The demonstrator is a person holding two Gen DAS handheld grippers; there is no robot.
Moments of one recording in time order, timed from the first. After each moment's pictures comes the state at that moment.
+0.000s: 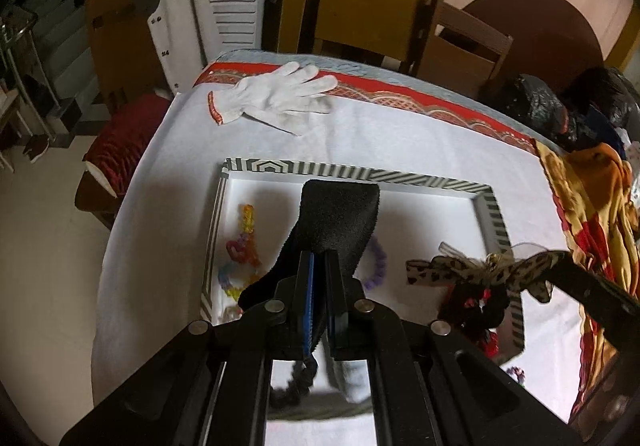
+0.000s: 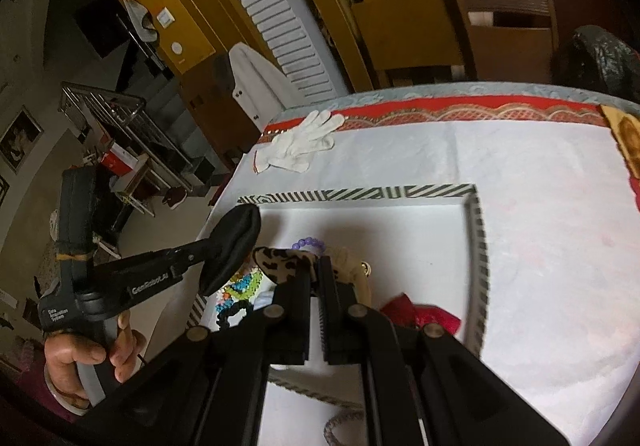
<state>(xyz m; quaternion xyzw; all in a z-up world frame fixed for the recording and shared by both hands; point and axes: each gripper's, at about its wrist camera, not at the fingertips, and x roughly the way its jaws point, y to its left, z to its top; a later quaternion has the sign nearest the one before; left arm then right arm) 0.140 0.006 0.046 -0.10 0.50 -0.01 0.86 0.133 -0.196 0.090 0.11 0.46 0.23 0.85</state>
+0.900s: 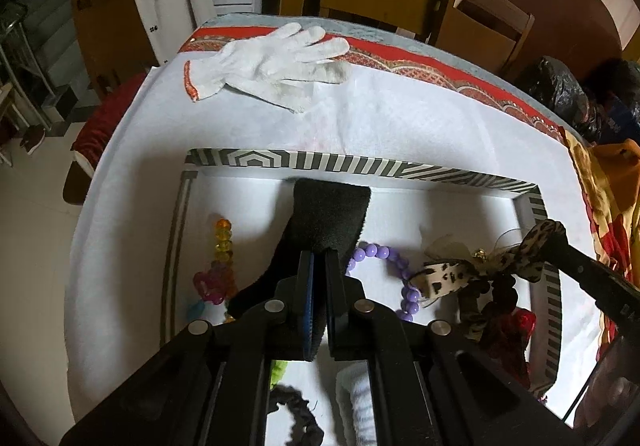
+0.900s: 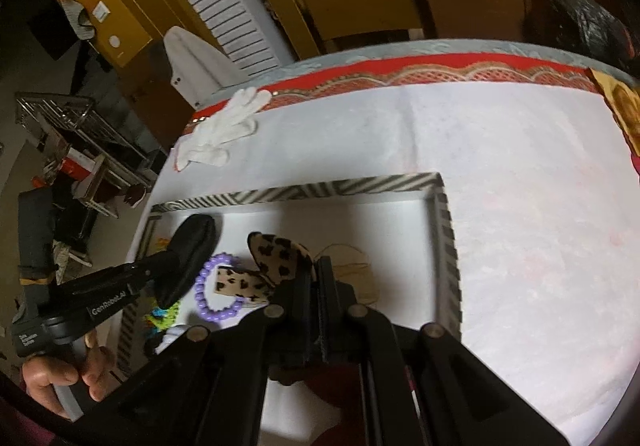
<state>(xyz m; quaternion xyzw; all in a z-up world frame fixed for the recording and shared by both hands) 0.194 -0.001 -0.010 -0.10 0.54 -0.01 0.84 0.198 -0.217 0.020 0.11 0.51 0.16 0.84</state>
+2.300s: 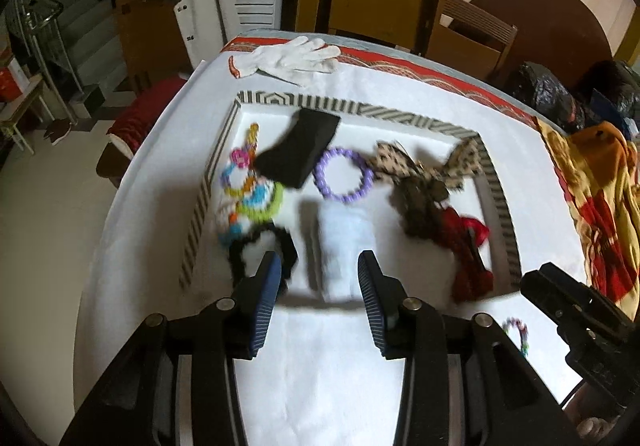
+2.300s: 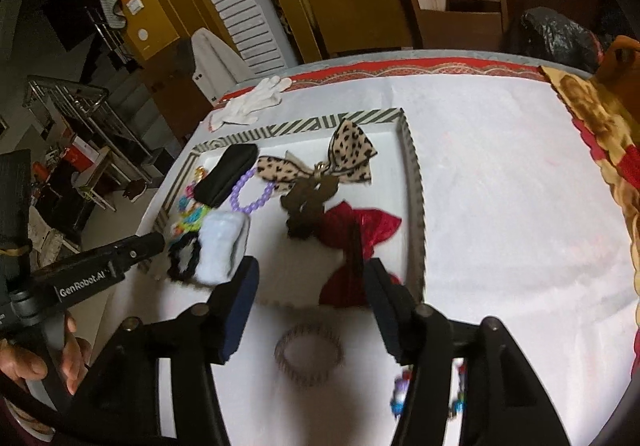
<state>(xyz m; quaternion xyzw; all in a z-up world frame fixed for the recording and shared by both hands) 0.043 -0.039 0.043 -0.10 0.50 0.03 0.86 0.035 -0.231 0.059 0.08 0.46 0.16 0.87</state>
